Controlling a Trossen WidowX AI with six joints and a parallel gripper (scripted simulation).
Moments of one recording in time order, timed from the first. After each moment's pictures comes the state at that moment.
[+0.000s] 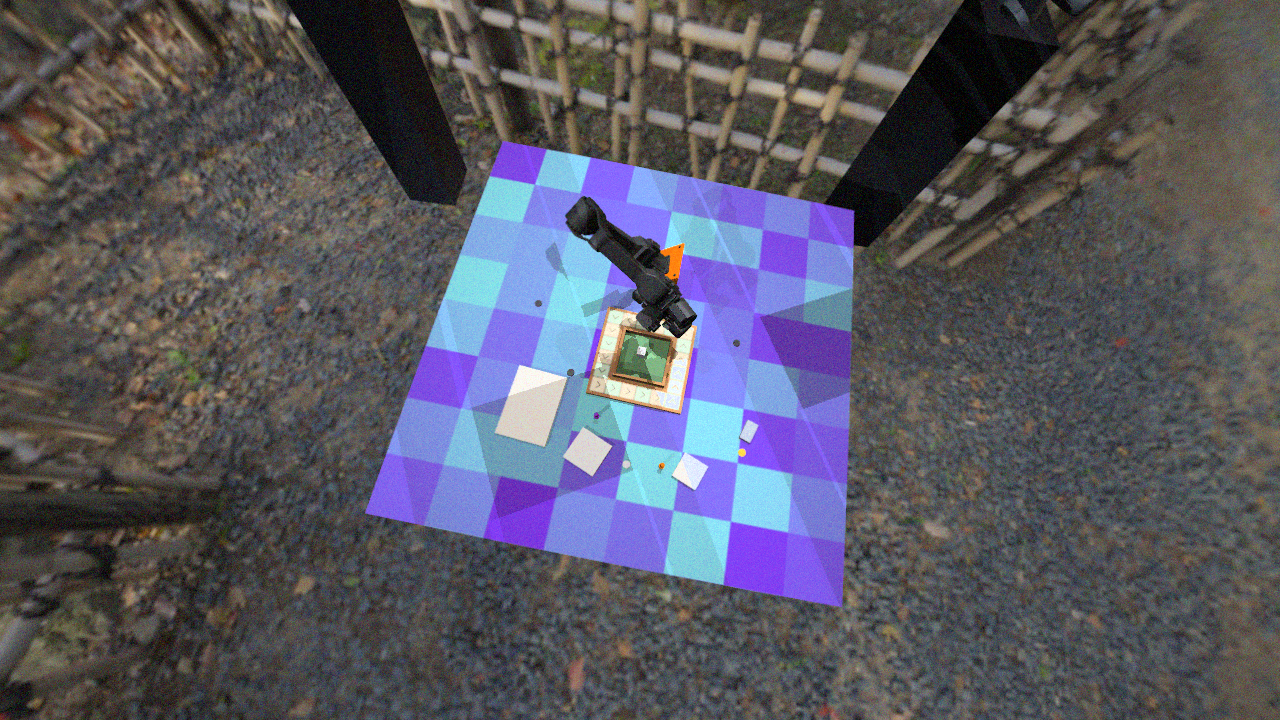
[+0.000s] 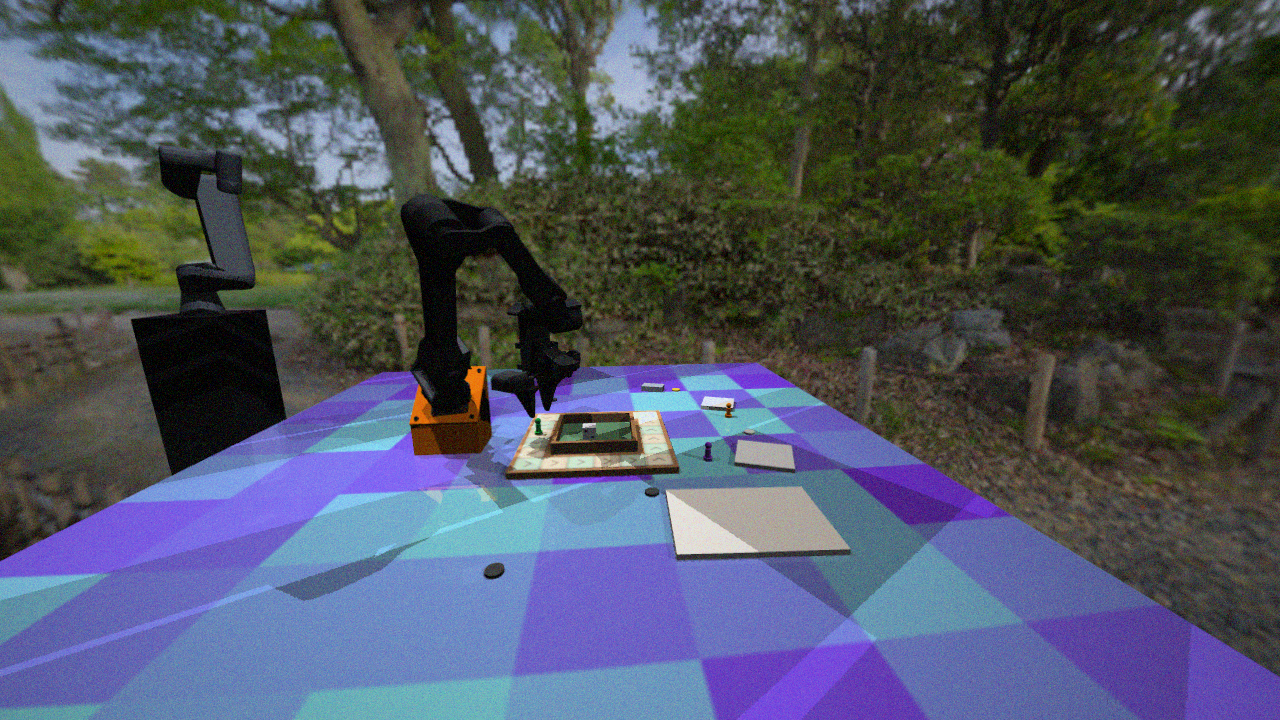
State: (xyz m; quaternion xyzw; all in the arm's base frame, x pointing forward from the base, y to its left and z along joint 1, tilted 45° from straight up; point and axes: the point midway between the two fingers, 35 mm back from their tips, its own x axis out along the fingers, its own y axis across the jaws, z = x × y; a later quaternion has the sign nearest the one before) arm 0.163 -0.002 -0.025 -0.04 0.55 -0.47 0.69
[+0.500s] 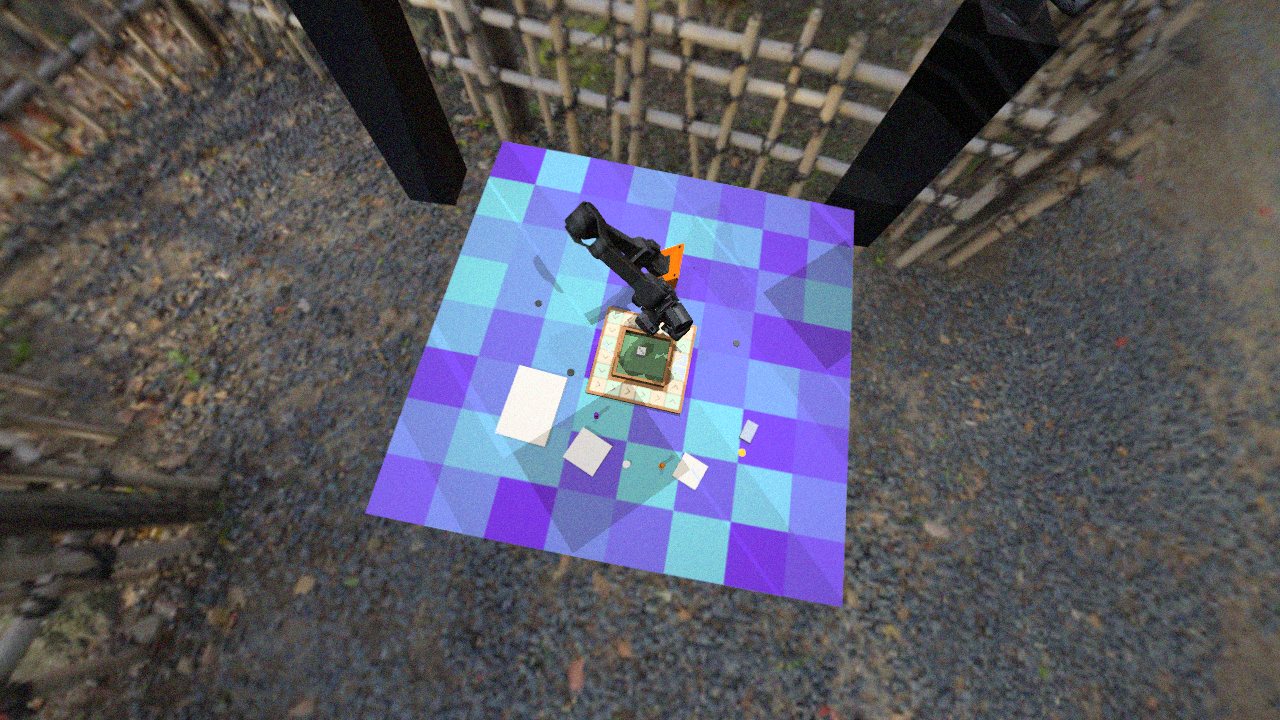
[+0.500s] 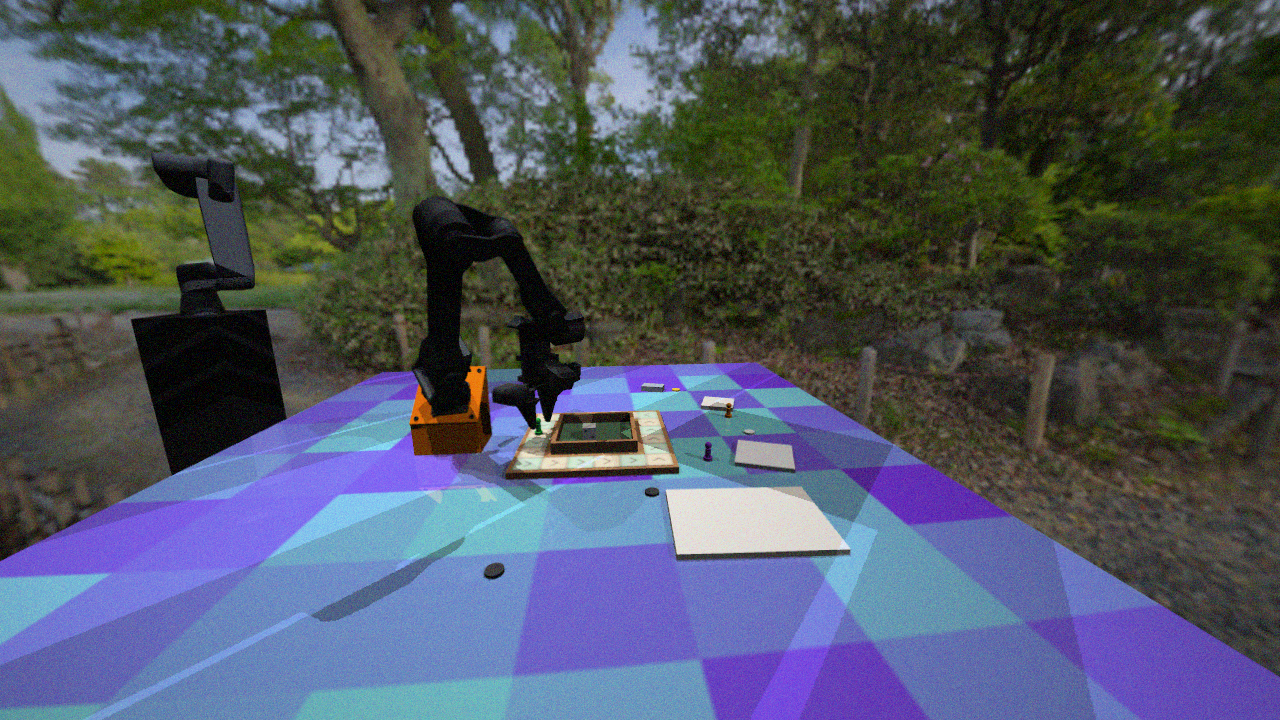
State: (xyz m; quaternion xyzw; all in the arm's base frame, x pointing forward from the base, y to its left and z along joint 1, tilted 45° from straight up) arm 0.161 -0.020 -0.041 -0.04 0.55 -0.47 0.69
